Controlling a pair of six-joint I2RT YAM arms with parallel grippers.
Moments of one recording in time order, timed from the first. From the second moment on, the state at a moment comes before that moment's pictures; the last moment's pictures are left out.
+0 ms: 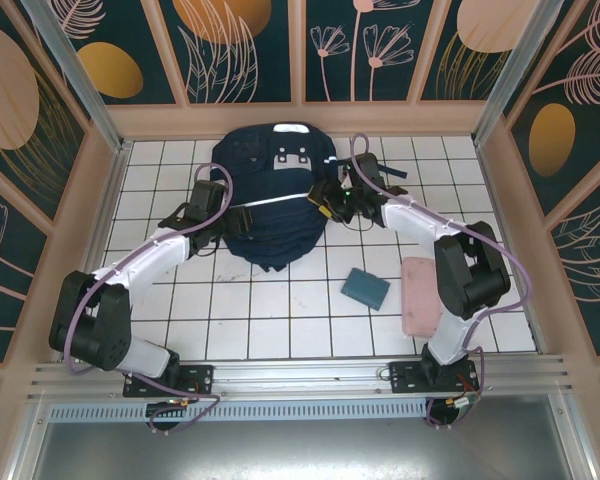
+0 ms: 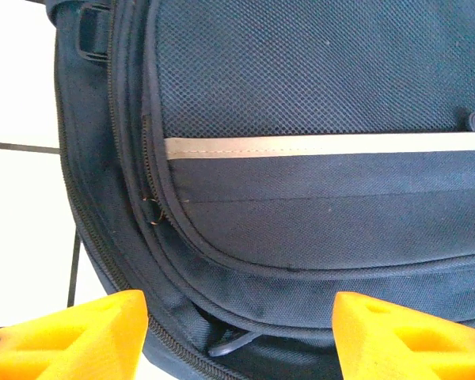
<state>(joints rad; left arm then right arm) -0.37 1.45 0.92 -0.28 -0.01 -0.51 0.48 1.76 1.21 -0.18 -0.43 1.06</state>
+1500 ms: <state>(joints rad) -0.37 1.38 0.84 -0.21 0.07 -0.53 0.64 1.89 1.31 -0.14 -0.11 1.57</state>
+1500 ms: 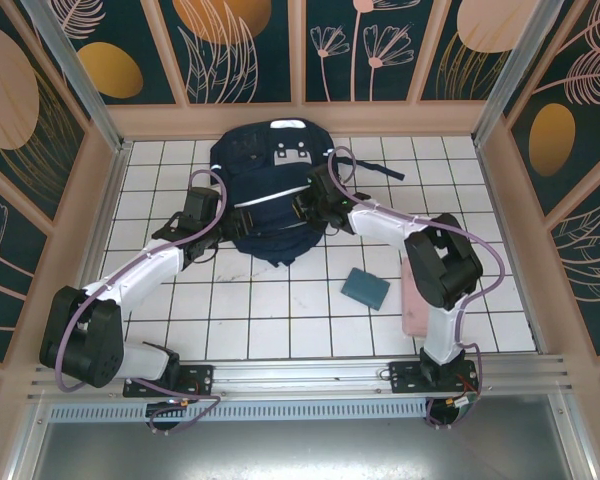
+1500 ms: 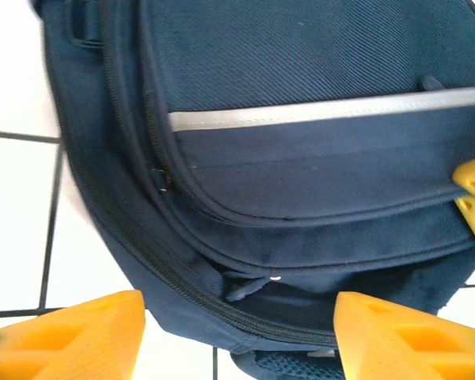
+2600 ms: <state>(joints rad) -0.39 1.55 0.86 -0.17 0.09 -0.37 0.61 1.85 1.35 -0.09 -0.23 1.45</state>
